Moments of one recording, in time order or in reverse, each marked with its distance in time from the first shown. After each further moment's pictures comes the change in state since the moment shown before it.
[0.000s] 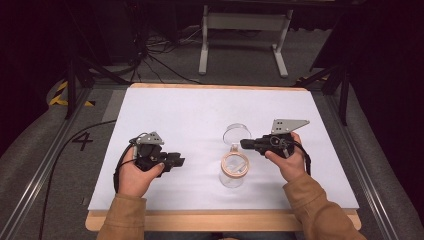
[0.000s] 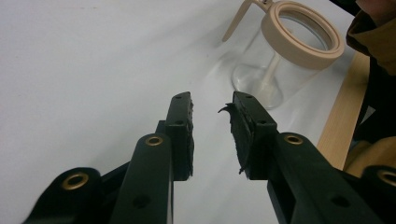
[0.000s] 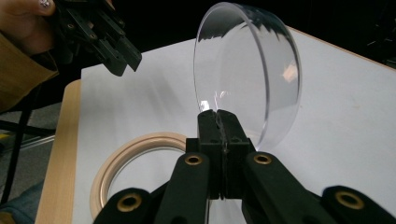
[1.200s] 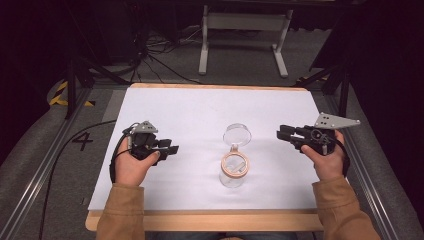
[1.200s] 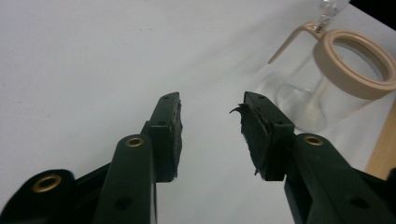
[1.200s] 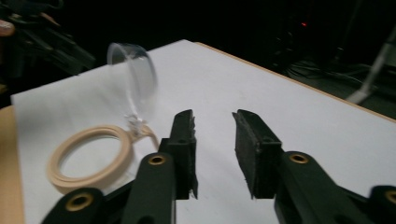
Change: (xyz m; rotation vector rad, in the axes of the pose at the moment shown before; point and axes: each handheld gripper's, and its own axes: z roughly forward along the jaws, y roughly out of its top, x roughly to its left) left arm 0.026 0.015 -0.005 -0.041 0.137 -0.030; right arm -0.017 -0.007 -0.096 -0.067 -0.291 0.072
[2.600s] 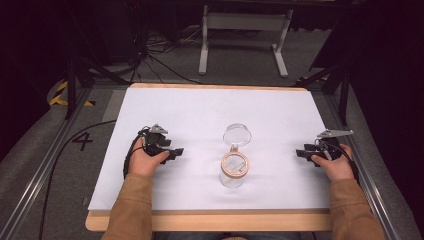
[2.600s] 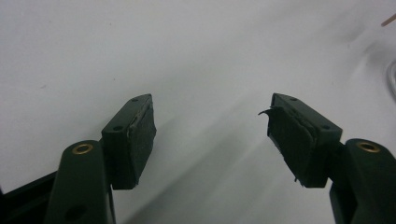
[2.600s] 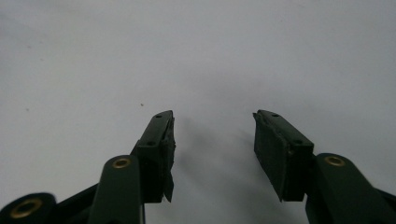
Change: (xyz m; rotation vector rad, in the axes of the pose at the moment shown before) left arm 0.042 -0.026 0.072 0.114 0.054 -0.031; right arm -0.079 -0.107 -0.001 0.399 -0.262 0.223
